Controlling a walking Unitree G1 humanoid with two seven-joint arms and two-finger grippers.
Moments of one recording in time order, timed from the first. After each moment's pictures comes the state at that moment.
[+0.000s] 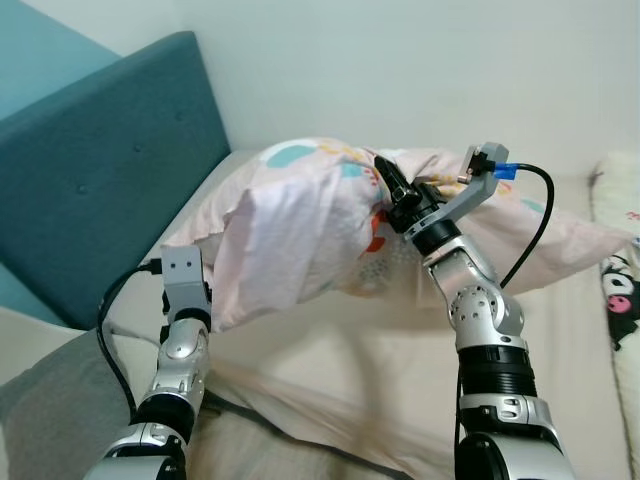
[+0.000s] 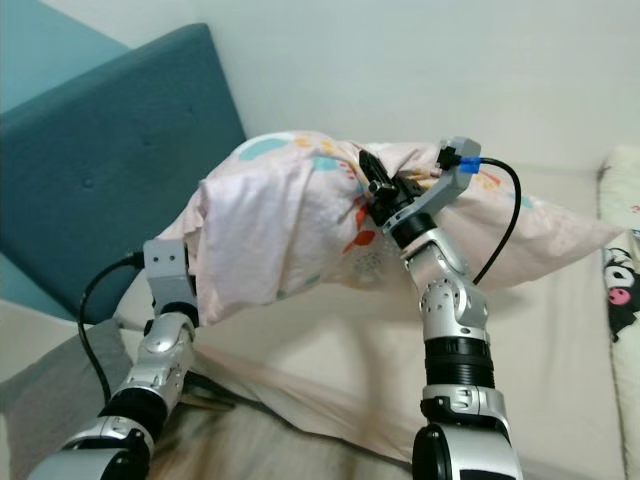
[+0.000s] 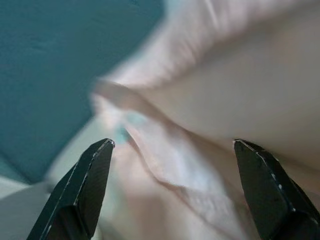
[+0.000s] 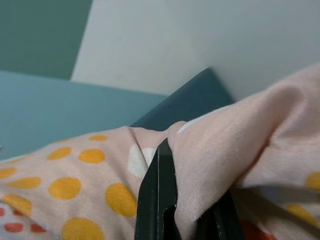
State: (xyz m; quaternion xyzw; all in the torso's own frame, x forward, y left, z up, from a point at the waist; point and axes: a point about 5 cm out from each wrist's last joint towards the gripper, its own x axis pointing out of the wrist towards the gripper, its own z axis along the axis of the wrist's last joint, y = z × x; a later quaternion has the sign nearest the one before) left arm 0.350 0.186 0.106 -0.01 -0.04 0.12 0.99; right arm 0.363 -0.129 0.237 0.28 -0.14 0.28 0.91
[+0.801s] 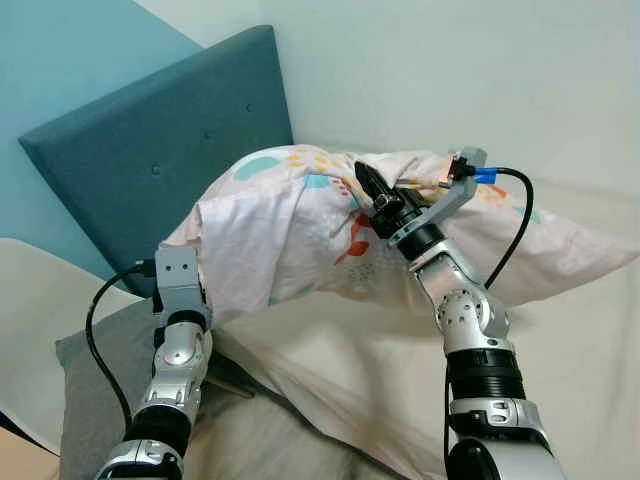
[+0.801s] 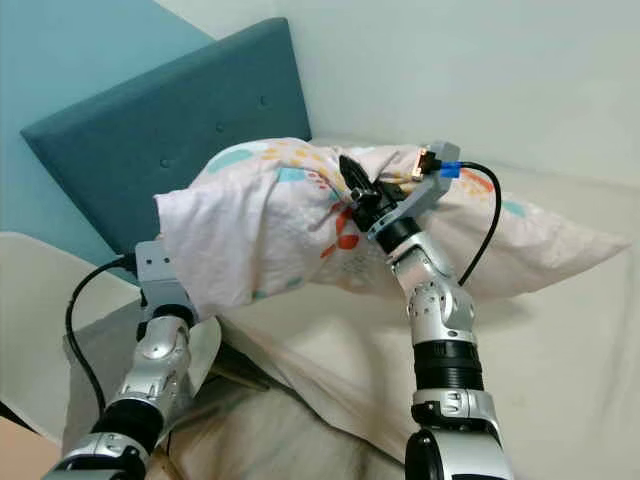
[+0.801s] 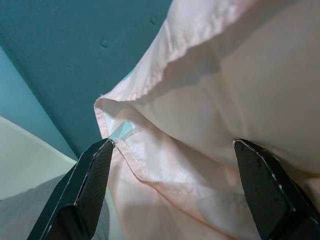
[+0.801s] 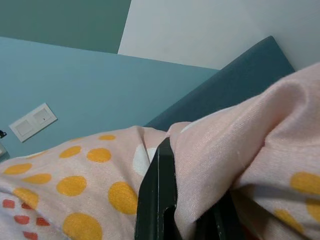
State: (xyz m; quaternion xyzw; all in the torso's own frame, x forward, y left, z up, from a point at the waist) left arm 0.341 0.180 0.100 0.00 -0.03 0.11 0.99; right arm 0.361 -0.117 0.234 0.27 -0.13 0.31 0.90
